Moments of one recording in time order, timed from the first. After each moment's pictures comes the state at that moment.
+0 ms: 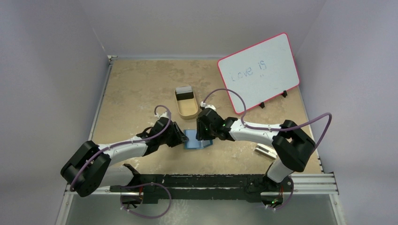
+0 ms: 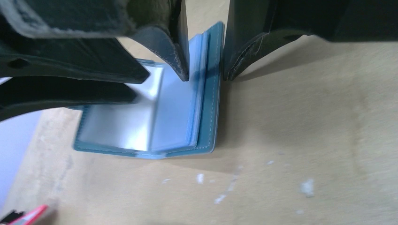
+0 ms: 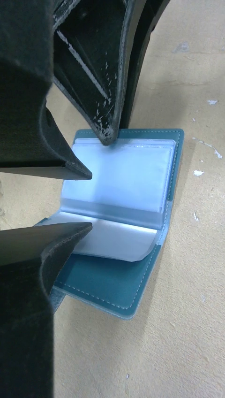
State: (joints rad) left arm -0.67 1.26 0.40 0.11 0.07 -1.06; right arm 0.93 1.60 0.92 -0.26 0.10 0.75
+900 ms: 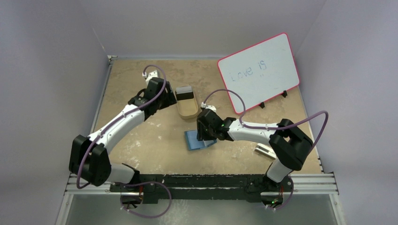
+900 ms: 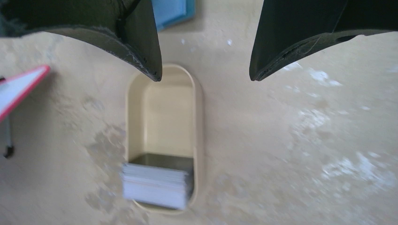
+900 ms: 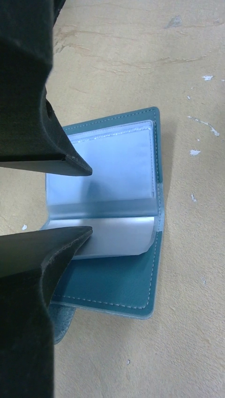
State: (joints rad) left arm -0.44 1.38 1.04 -0.42 -0.27 -0.68; right arm 0.93 1.63 0.92 -0.27 0.15 0.76
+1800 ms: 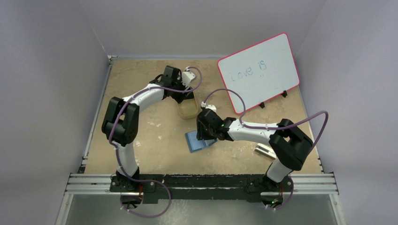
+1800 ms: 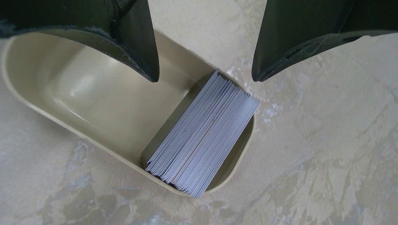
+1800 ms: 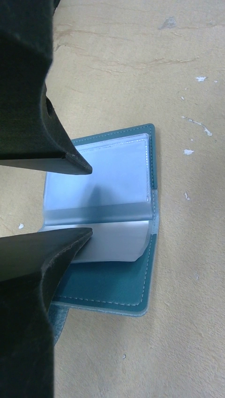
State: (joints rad) left arm -0.40 1.92 1.37 -0.30 0.07 0.45; right arm 0.93 1.63 0.92 -0.26 0.16 0.75
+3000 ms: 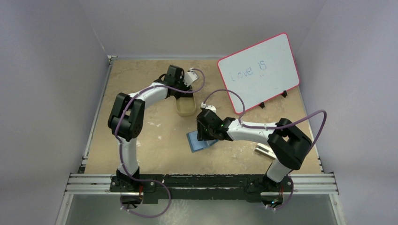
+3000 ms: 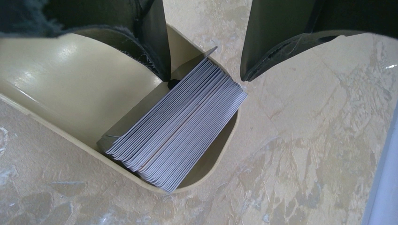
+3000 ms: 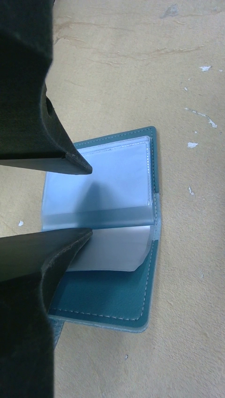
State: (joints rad) left arm -0.40 2.01 1.43 -0.23 -0.05 0.60; right arm 0.93 1.64 0.93 -0.27 0.16 0.75
